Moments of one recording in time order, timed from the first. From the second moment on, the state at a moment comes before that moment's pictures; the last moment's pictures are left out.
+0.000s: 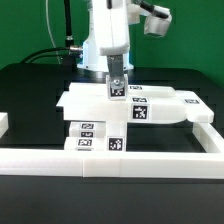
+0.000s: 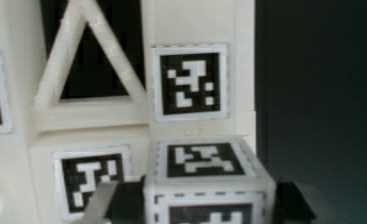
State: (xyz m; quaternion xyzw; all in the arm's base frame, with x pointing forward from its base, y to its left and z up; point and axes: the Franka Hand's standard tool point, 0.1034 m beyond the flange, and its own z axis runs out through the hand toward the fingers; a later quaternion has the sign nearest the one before) arm 0.631 -0.018 0.117 -0.66 0.74 -0.01 0.10
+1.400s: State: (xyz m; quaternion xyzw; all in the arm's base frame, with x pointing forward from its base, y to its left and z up) arm 0.632 -0.008 0.116 -0.41 0.91 0.03 0.11
